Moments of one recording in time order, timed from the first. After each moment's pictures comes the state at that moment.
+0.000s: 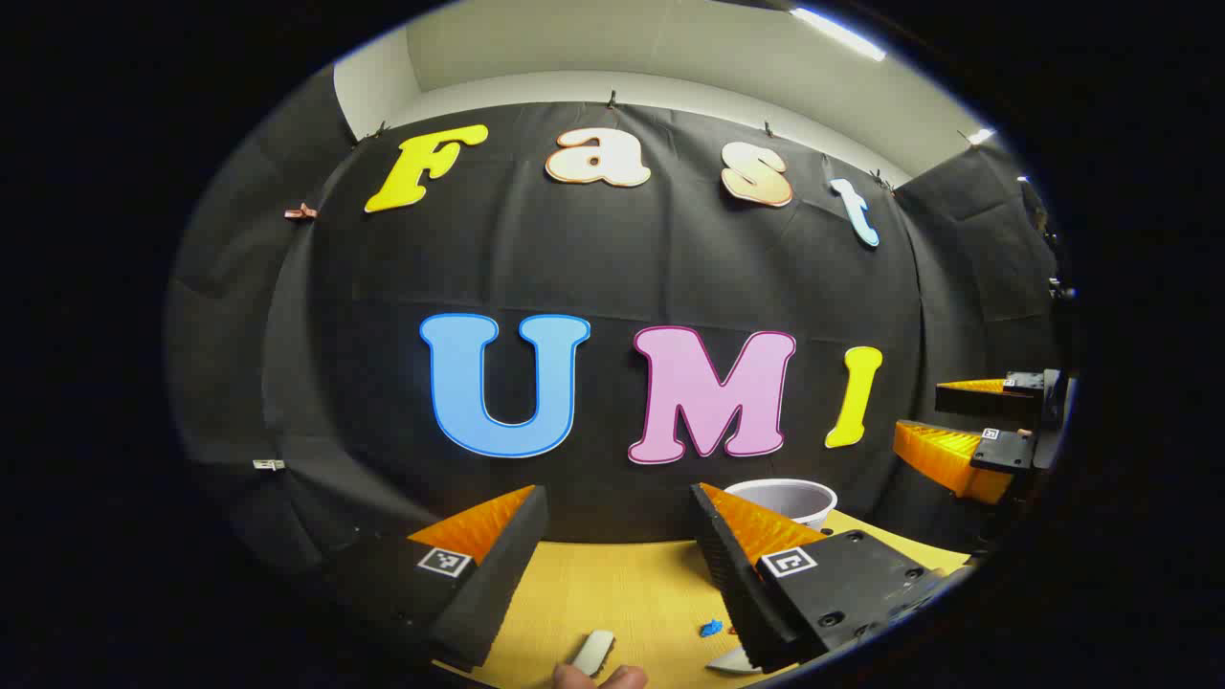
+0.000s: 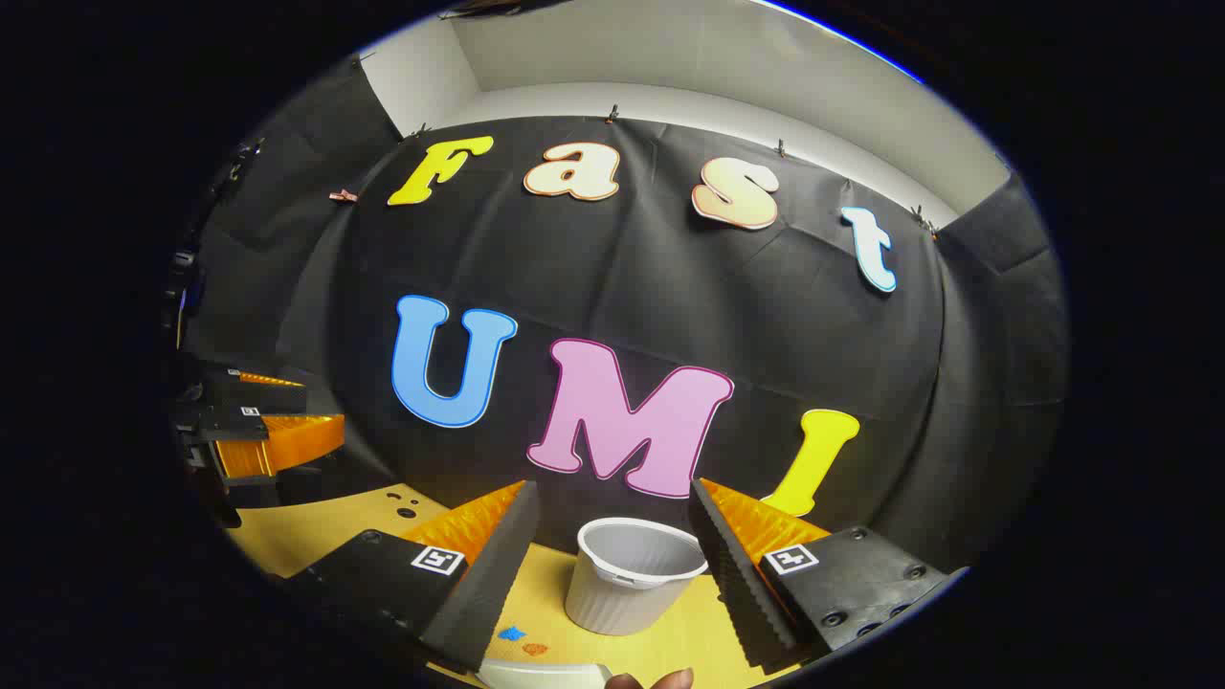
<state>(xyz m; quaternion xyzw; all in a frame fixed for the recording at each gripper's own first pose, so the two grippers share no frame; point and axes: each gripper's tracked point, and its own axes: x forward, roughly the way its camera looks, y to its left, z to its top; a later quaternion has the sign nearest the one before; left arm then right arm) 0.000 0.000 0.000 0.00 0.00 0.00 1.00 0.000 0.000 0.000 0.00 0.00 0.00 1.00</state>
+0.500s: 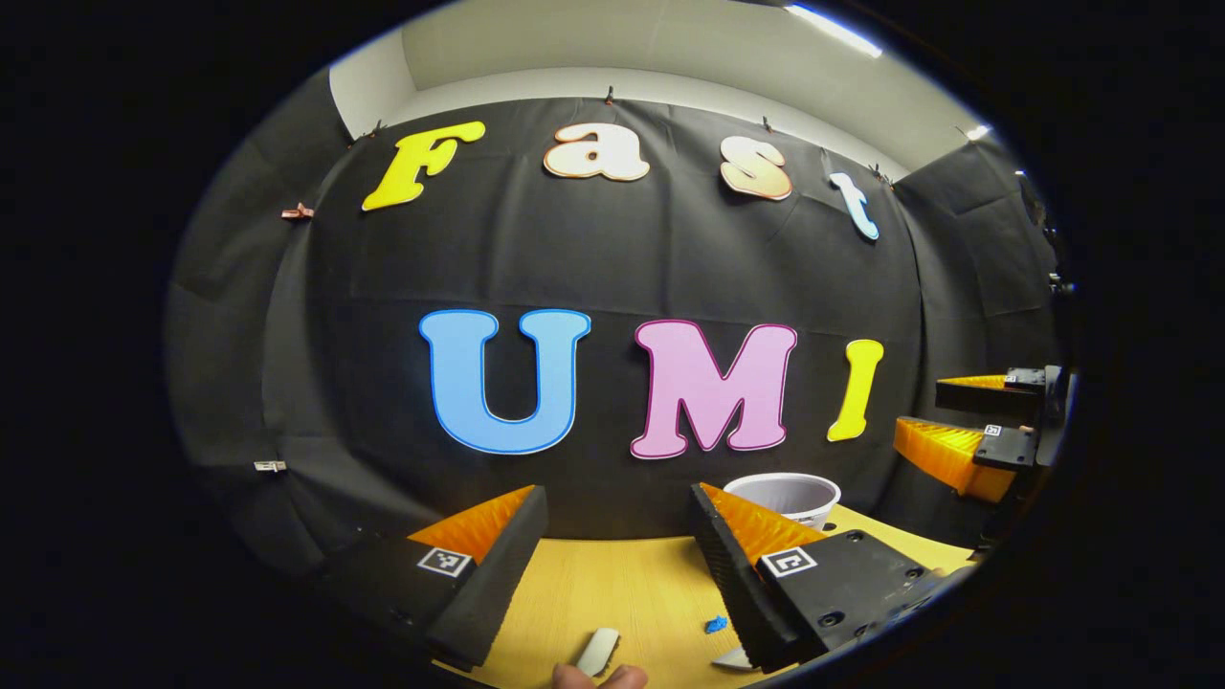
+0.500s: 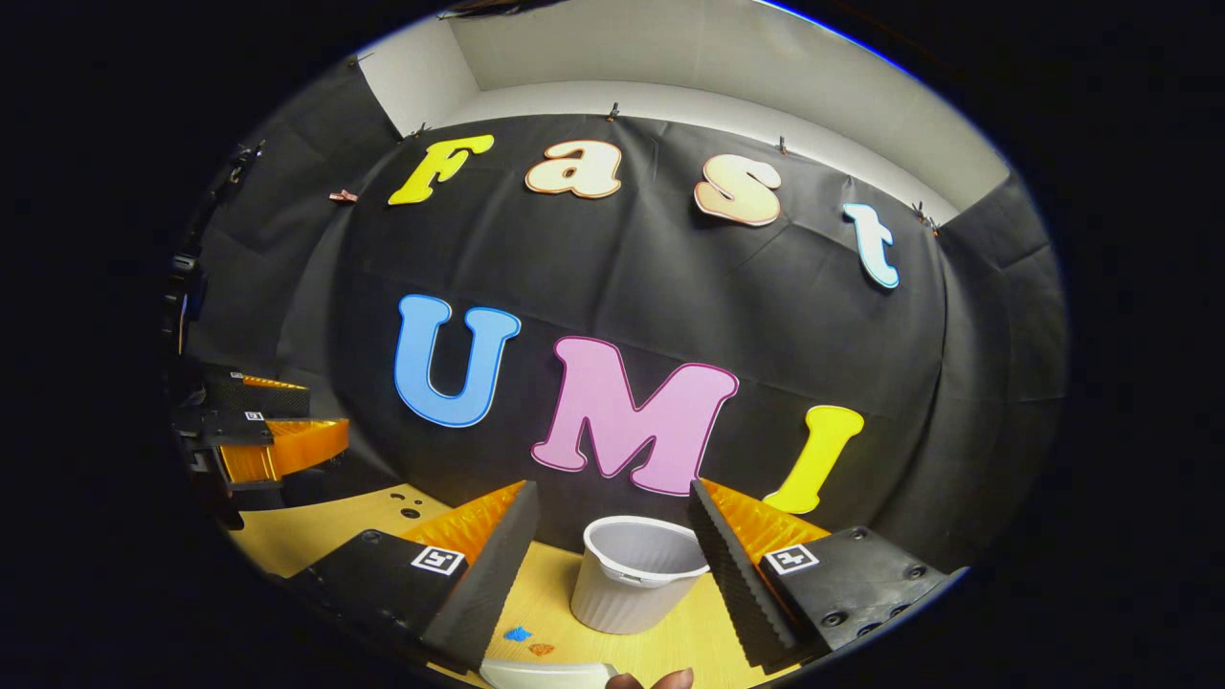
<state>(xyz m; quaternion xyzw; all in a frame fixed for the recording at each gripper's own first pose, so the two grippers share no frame) 0.001 0.002 -0.004 0.01 0.01 0.00 1.00 0.002 0.004 -0.003 0.00 0.01 0.00 1.00</state>
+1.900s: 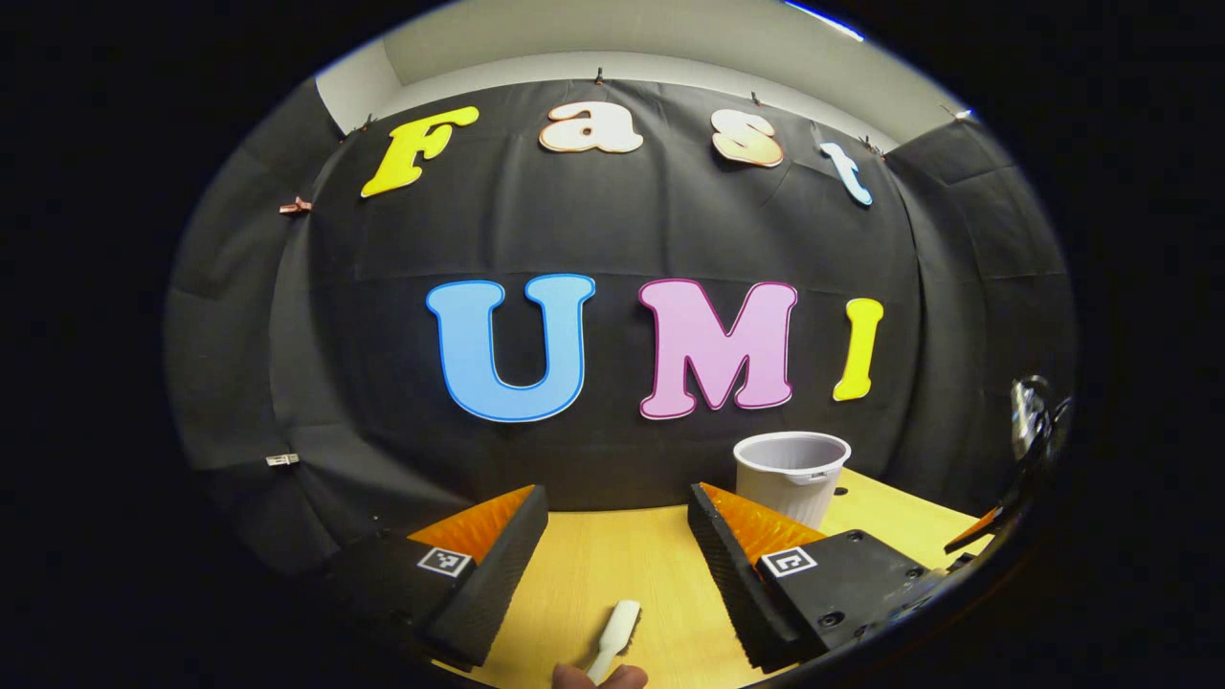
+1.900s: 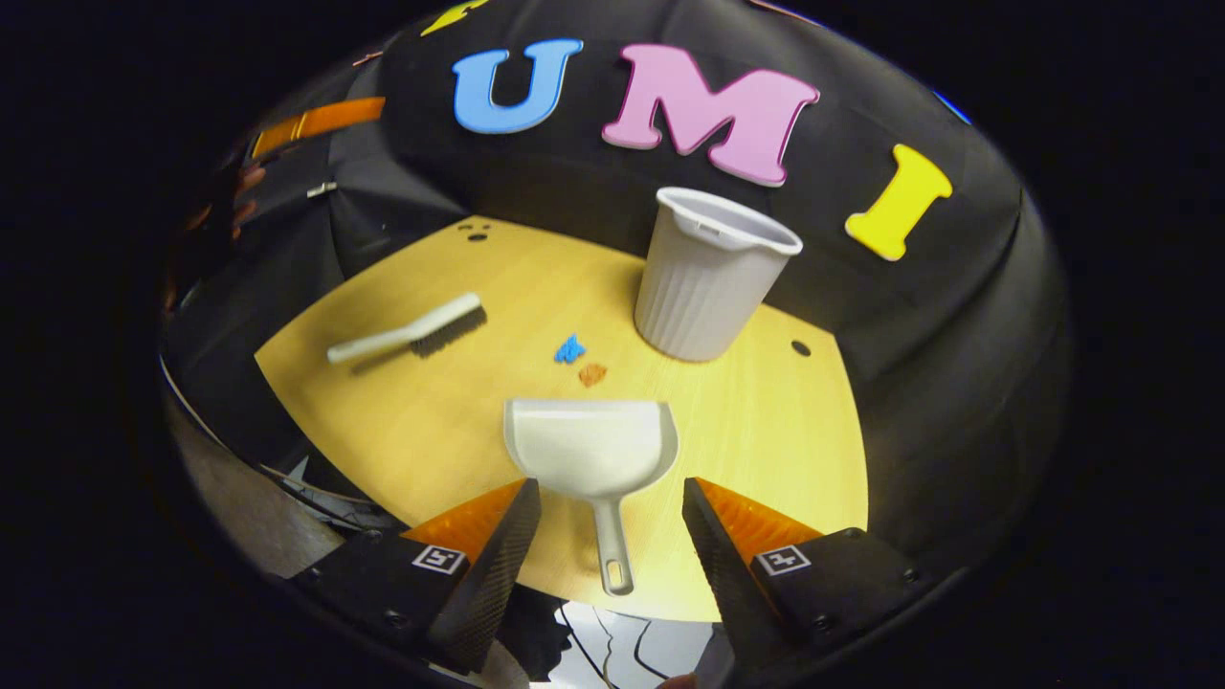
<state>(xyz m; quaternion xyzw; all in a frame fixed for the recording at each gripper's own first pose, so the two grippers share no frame) -0.022 0.023 -0.047 0.03 0.05 0.01 1.00 -0.169 0.027 -0.294 -0.01 0.46 0.13 0.88</state>
